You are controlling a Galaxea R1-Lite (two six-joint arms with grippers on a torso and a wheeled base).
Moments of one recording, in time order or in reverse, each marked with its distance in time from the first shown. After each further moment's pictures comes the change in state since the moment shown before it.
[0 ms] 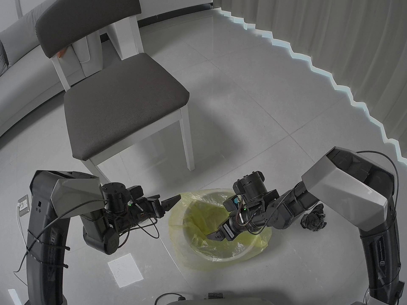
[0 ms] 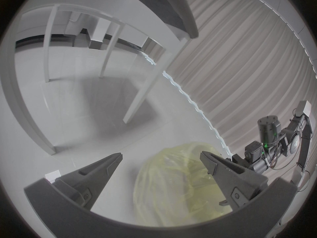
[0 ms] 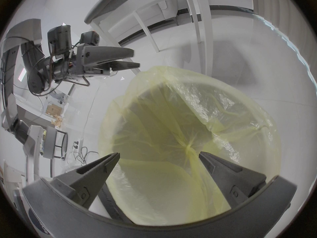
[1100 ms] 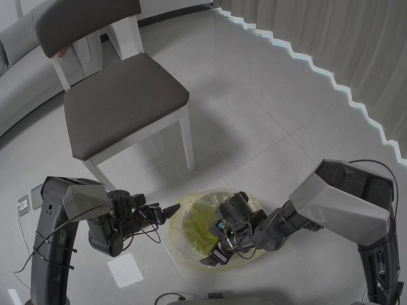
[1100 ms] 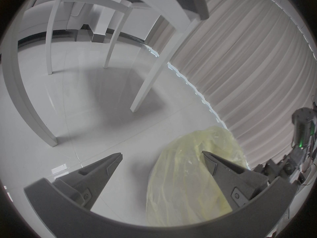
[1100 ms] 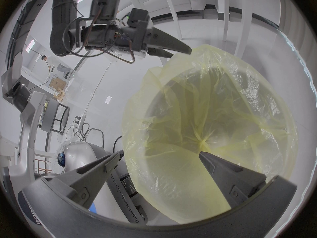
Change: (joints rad) left arm 0.010 0.099 -0.052 0.029 0.023 0.043; right arm 0.137 -0.018 0.094 0.018 -0.077 -0.101
